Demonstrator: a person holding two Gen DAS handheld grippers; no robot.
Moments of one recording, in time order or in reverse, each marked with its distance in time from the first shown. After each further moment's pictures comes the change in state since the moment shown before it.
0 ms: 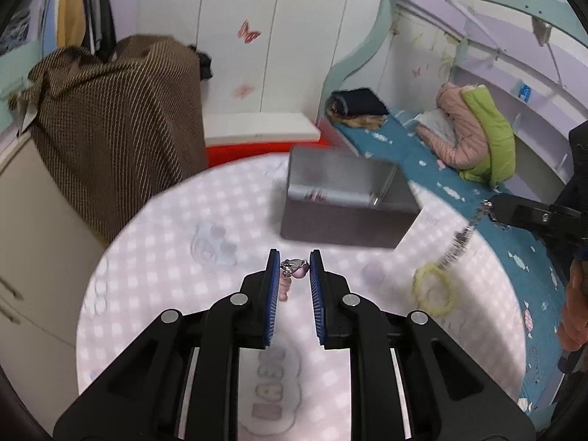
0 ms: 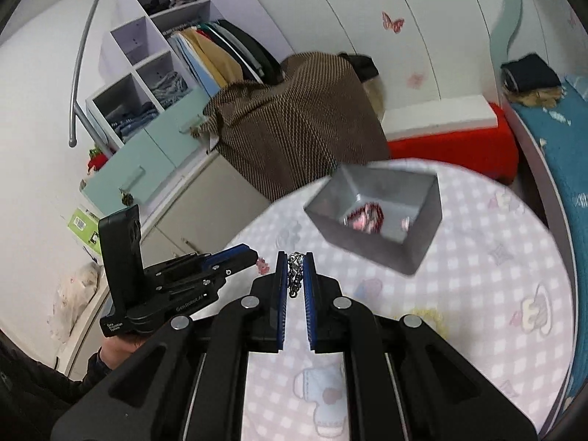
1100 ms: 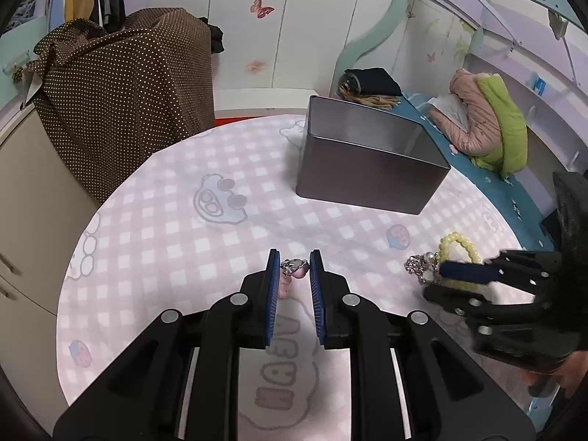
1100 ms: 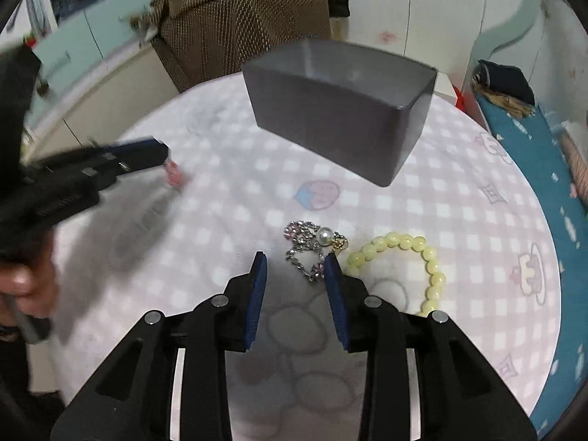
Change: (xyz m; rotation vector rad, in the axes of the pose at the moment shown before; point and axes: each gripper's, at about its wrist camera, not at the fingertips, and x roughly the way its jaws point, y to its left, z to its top) left arm 0.028 0.012 -0.042 -0.044 0.094 0.037; right arm 0.097 -0.004 -0.079 -0.225 0.290 -0.404
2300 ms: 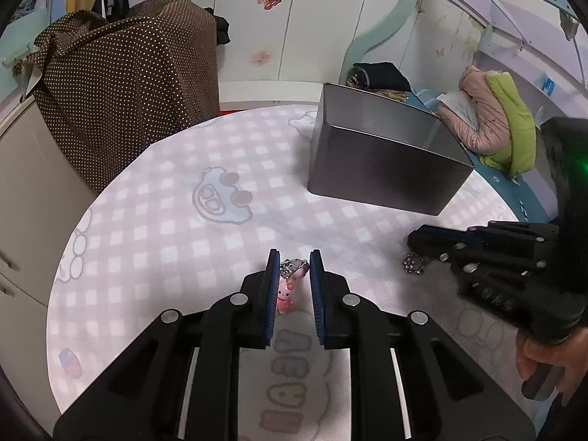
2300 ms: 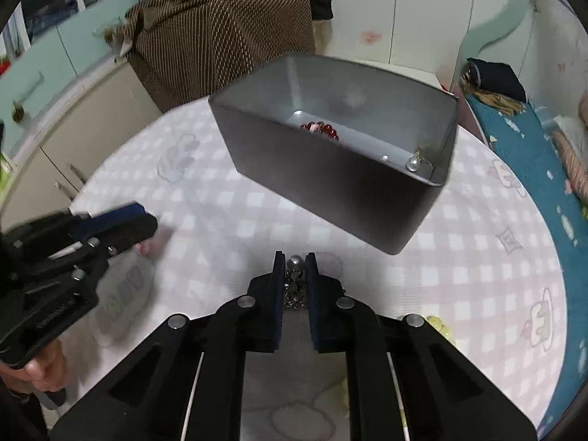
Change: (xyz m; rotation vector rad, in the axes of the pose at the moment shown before) left arm 0.025 0.009 0.001 -0.021 0.024 0.019; right arm 0.021 -0.006 0.040 0.115 -0.027 0.009
